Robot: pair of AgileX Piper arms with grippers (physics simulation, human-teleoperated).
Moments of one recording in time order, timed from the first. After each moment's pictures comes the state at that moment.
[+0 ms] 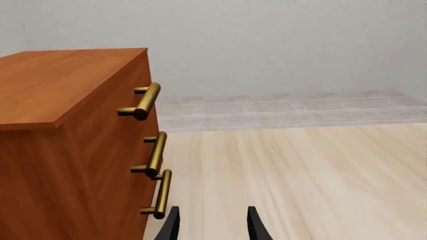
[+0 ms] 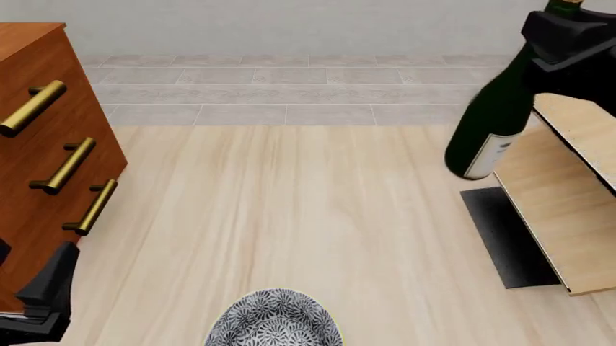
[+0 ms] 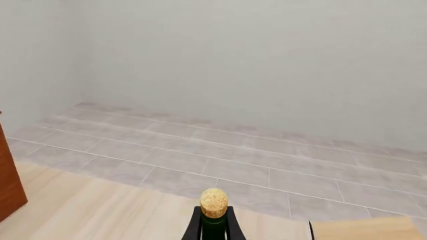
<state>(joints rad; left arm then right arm) -0.05 0.02 0.00 0.02 0.02 0.23 0.87 -0.79 -0.10 -0.07</state>
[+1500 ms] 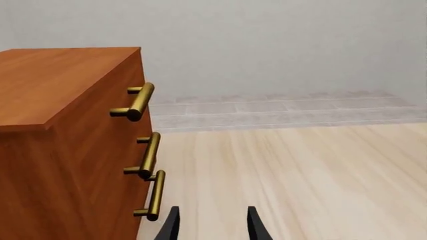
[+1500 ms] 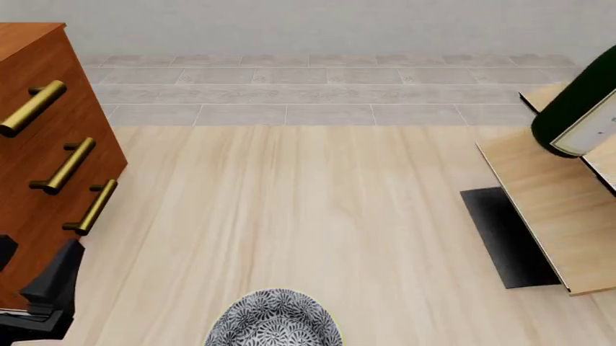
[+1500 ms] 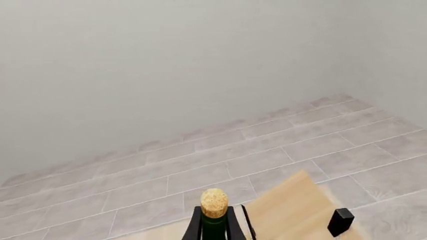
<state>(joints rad) -0.07 0.05 0.00 -0.02 0.01 -0.15 0.78 -1.05 0.27 0.22</state>
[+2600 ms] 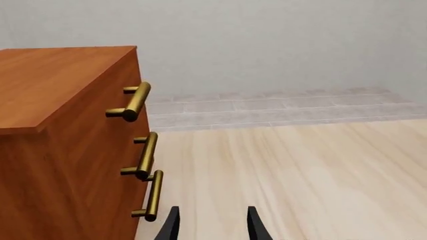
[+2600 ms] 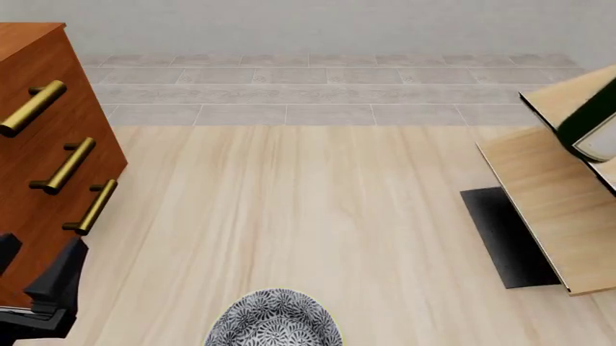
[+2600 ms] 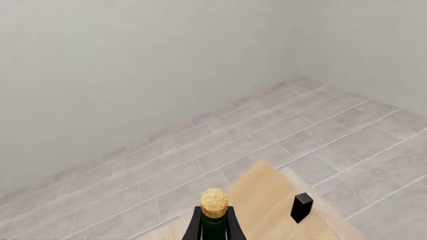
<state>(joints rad) -0.08 0.08 0.00 -0.04 0.01 -0.33 0.86 -1.06 0.26 0.29</state>
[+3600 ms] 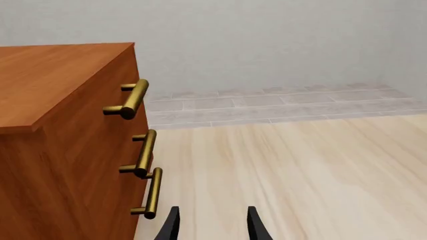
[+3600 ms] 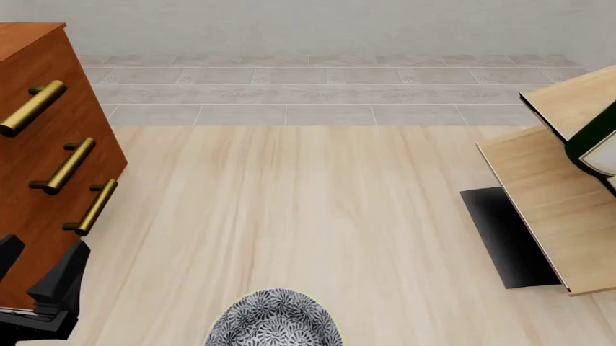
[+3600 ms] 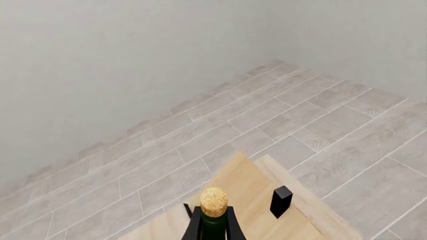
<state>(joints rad) -0.09 0.08 0.00 -0.02 0.02 -0.42 0.96 -1.05 0.23 0.29</state>
